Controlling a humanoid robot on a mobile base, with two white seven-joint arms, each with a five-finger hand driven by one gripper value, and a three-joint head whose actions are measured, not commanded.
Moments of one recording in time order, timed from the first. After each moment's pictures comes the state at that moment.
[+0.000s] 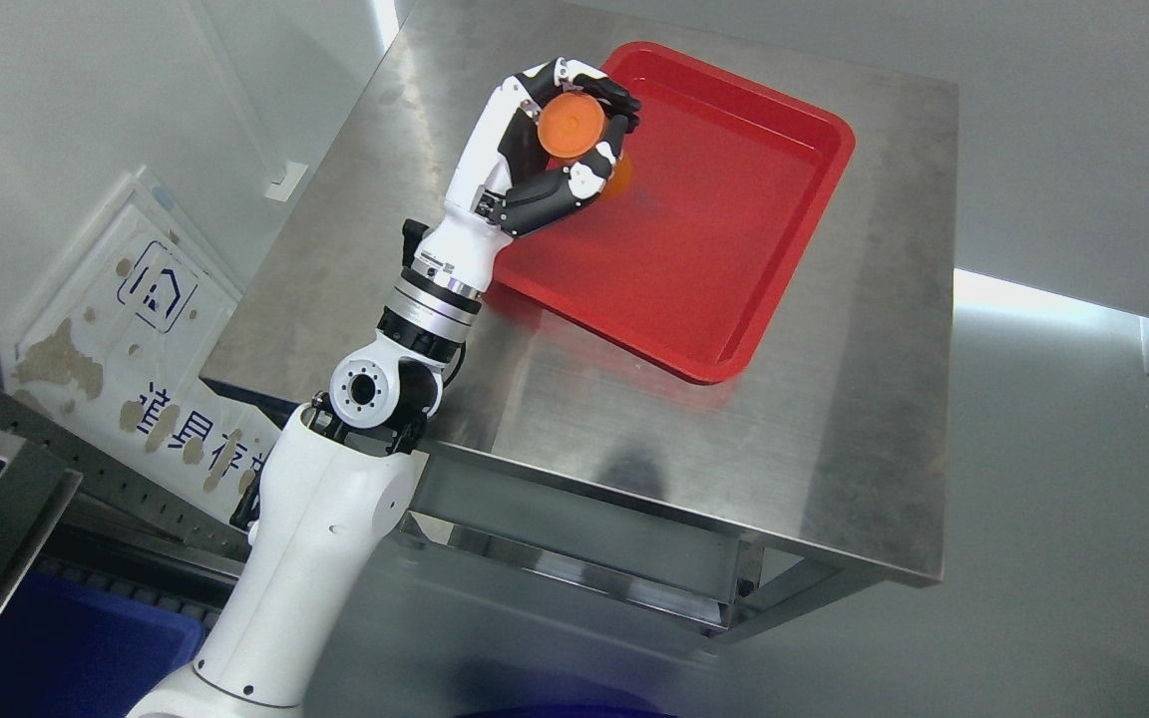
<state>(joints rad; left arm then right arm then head) -0.45 0.00 -0.38 -1.48 0.26 -0.30 -0.18 0.00 0.00 0.00 0.00 0.00 0.04 0.03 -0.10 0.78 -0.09</state>
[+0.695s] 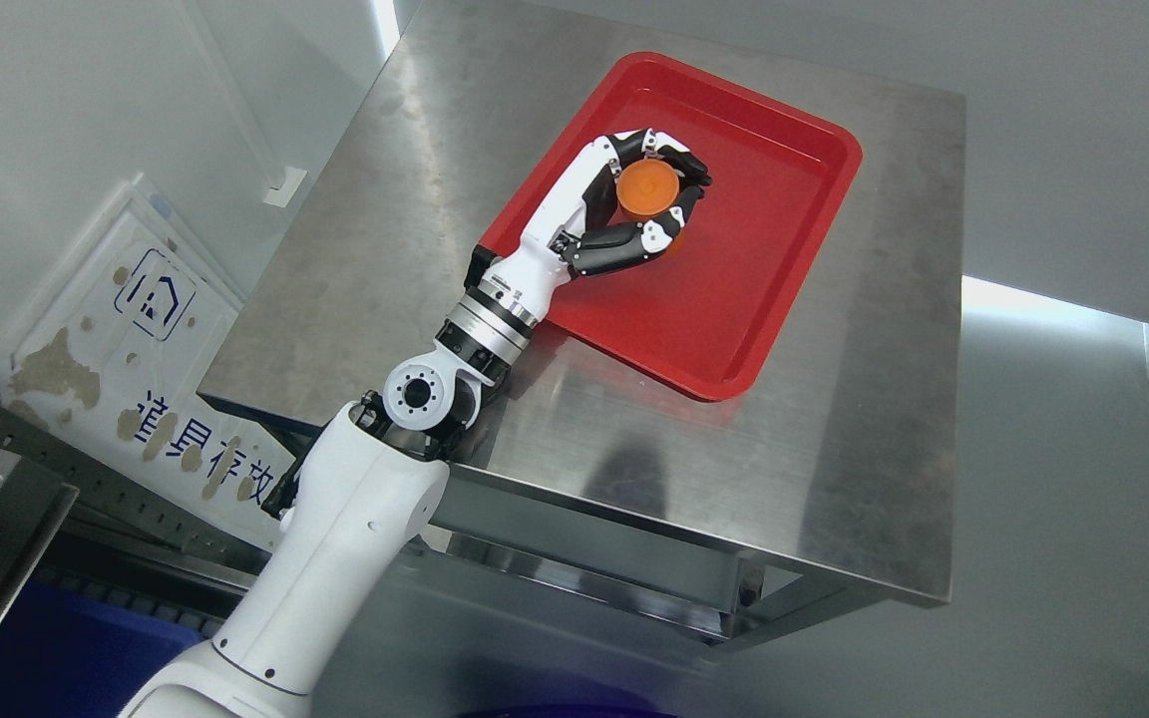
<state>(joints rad) -0.50 0.00 -0.49 -1.37 0.23 -0.27 -0.18 0.00 0.00 0.00 0.00 0.00 0.04 0.03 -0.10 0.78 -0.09</state>
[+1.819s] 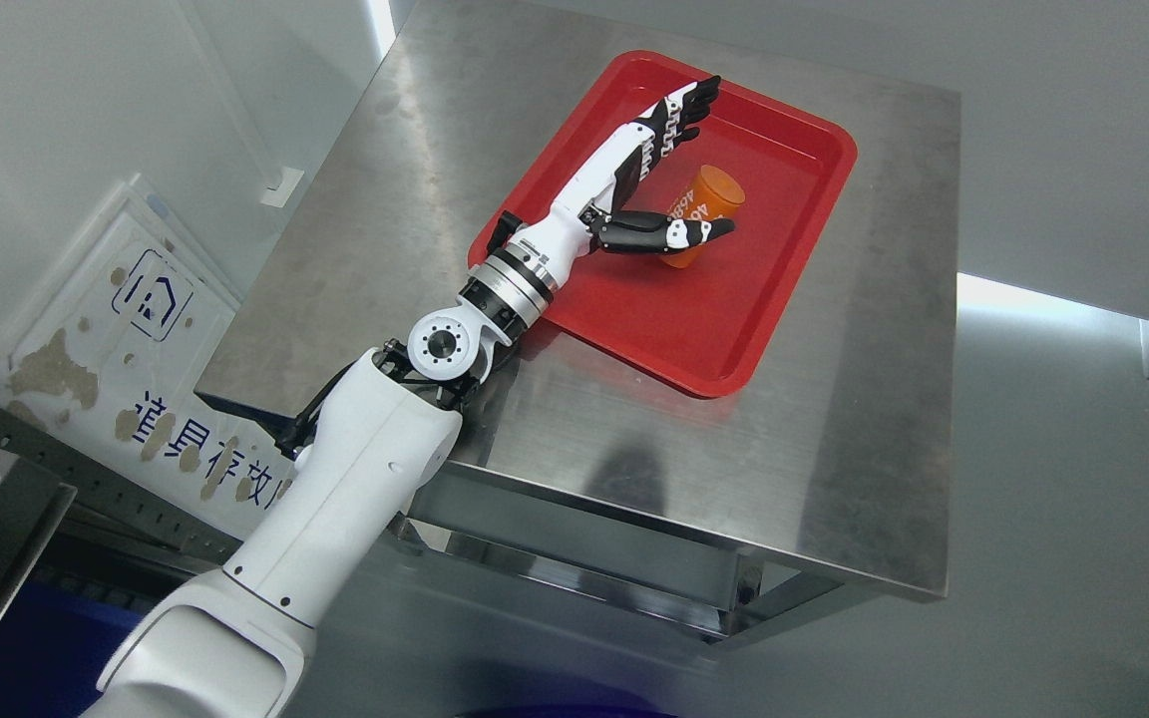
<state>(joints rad) -0.64 0.00 -0.55 -1.18 0.22 -0.28 -0.19 0.00 0.00 0.00 0.00 0.00 0.04 0.03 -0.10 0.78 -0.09</state>
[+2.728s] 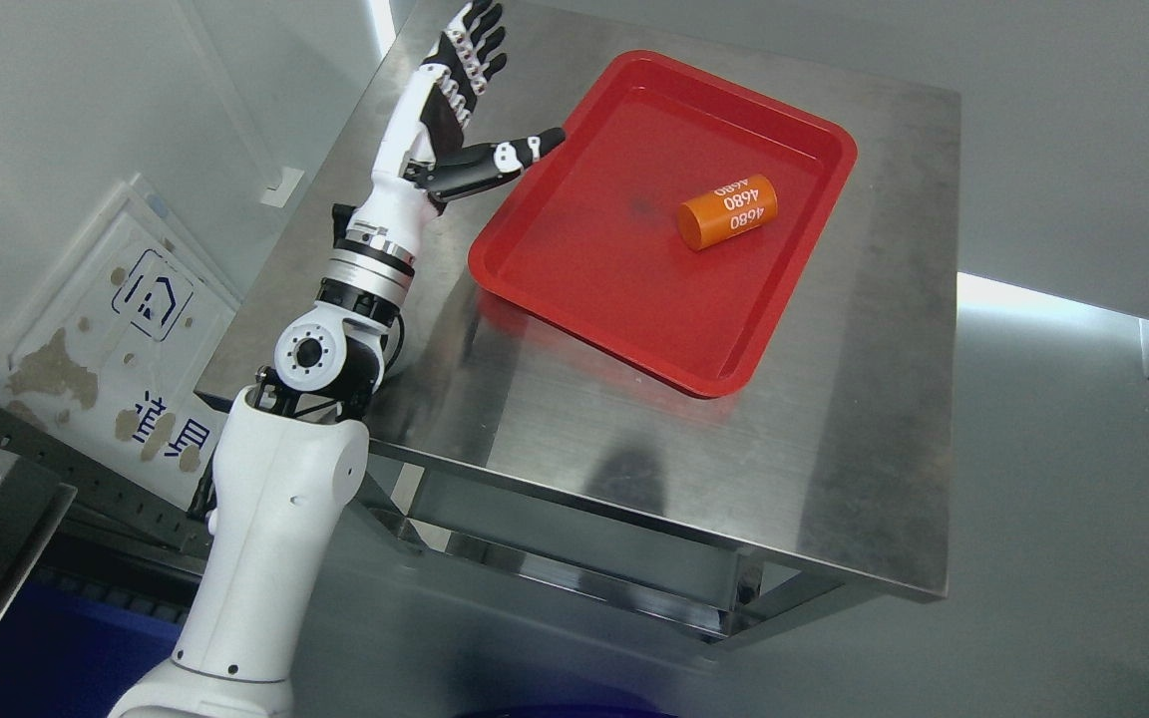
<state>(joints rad) -0.43 0.00 -0.15 -1.47 0.22 -0.13 -0.13 0.00 0.00 0.00 0.00 0.00 0.04 0.03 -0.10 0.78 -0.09</state>
